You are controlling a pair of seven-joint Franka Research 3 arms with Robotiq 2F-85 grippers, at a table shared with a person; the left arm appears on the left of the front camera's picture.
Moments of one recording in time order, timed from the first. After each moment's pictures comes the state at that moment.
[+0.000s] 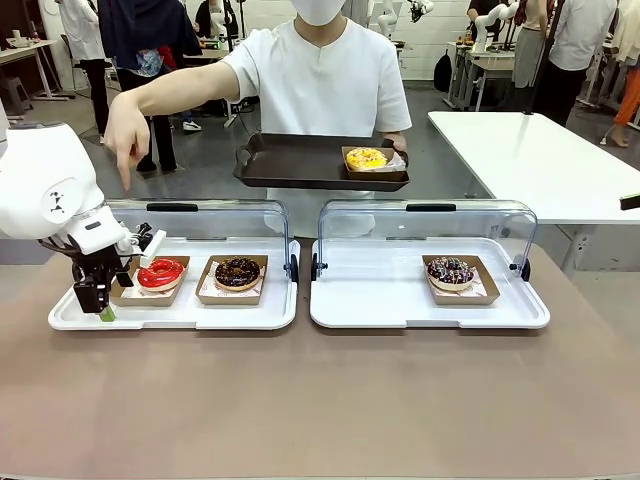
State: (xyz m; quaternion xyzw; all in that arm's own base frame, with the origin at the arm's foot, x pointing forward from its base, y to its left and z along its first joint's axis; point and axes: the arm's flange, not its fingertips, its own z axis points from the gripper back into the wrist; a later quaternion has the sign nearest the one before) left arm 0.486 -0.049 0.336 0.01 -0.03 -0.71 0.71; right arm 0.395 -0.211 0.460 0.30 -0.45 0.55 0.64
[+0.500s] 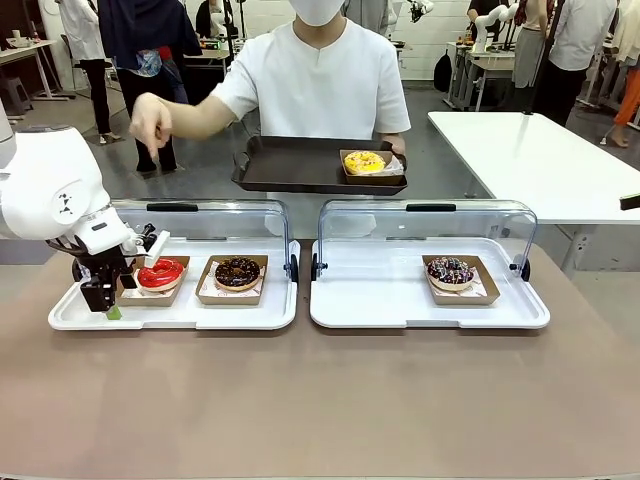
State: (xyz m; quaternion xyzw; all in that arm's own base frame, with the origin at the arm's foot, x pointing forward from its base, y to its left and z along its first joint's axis) left arm 0.498 -0.051 0.328 0.01 -0.03 -0.71 0.71; right arm 0.394 -0.211 0.460 0.30 -0.45 0.55 0.64
